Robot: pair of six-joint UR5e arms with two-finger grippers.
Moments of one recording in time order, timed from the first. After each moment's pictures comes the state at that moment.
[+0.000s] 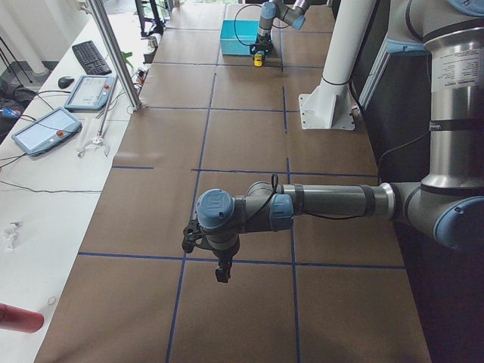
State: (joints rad) left arm -1.61 -1.46 -1.68 -1.48 -2.34 0.22; right arm 0.51 -1.70 1.96 -1.18 1.75 -0.54
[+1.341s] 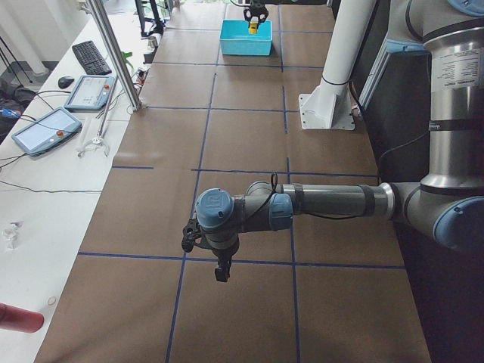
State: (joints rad) left arm -1.61 -1.46 -1.67 -1.48 -2.34 0.22; right arm 0.86 -1.68 2.27 -1.66 1.90 -0.78
